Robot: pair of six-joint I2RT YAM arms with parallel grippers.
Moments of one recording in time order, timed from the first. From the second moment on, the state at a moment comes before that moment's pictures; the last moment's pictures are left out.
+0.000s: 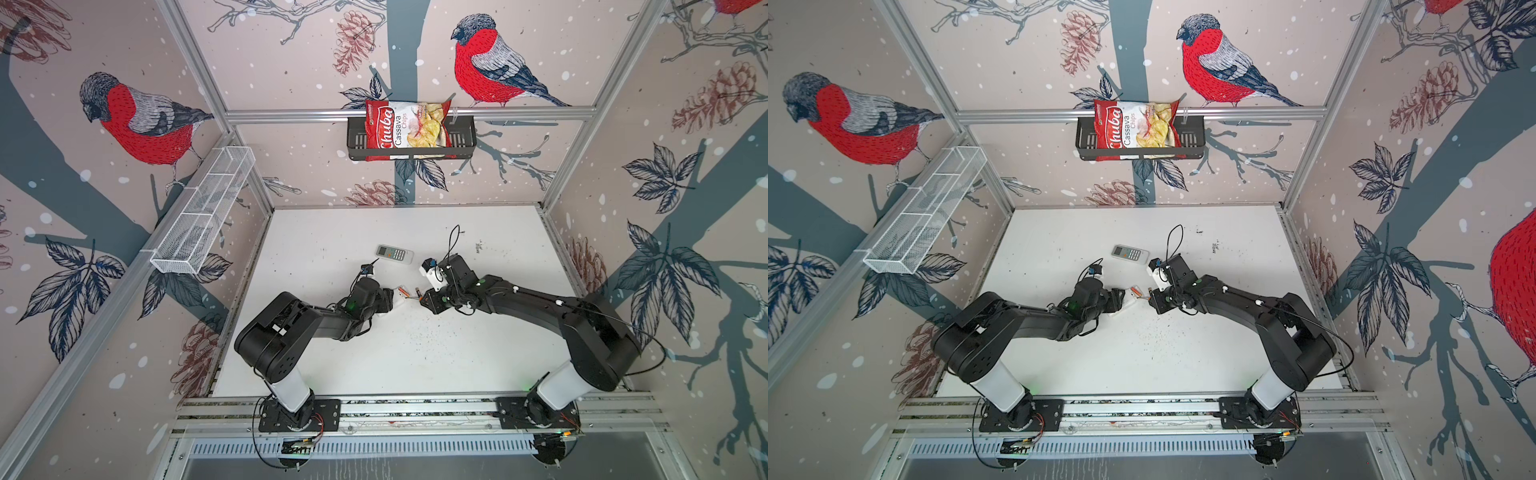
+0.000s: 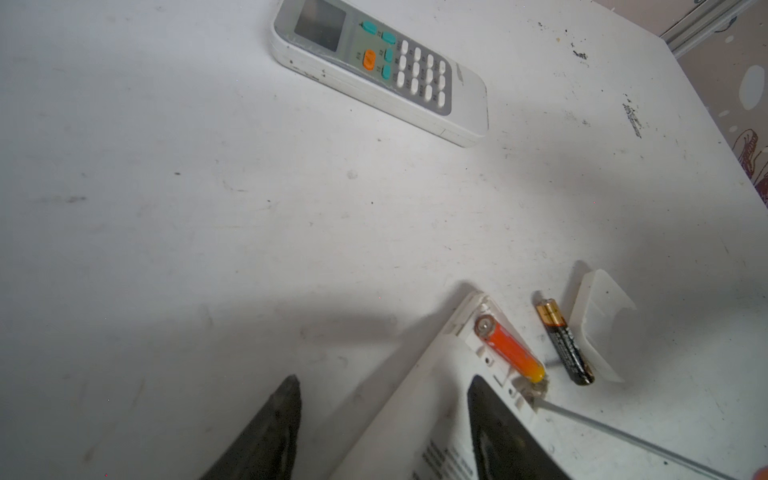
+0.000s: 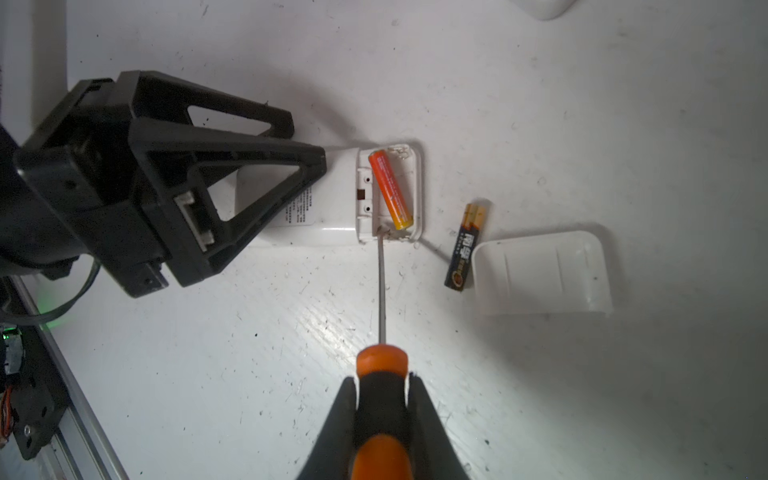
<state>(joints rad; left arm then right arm) -0.60 1.68 0.54 0.49 -0.04 -0.57 0.73 1.60 0.92 -0.27 -0.28 0.21</state>
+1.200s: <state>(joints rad) -0.70 1.71 0.54 0.51 -0.08 -0.53 0.72 1.65 0.97 -0.24 -0.25 0.22</state>
